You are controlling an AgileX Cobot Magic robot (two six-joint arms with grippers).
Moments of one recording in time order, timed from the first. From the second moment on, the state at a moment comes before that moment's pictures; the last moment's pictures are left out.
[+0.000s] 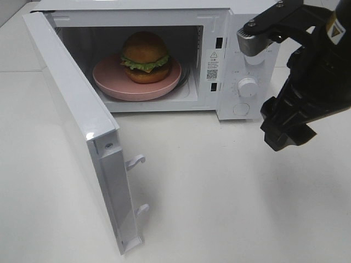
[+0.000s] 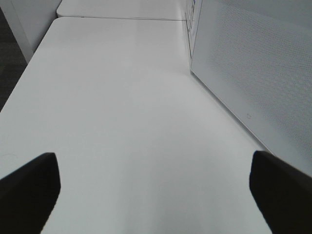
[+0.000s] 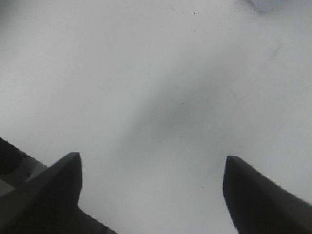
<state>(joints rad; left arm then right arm) 0.09 -0.01 -0.52 -0.09 1.09 0.06 0.63 1.36 -1.05 -0.22 1.02 0.12</state>
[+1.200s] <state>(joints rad) 0.09 -0.01 -0.52 -0.09 1.09 0.06 0.25 0.70 -0.59 -0.14 0.91 0.17</state>
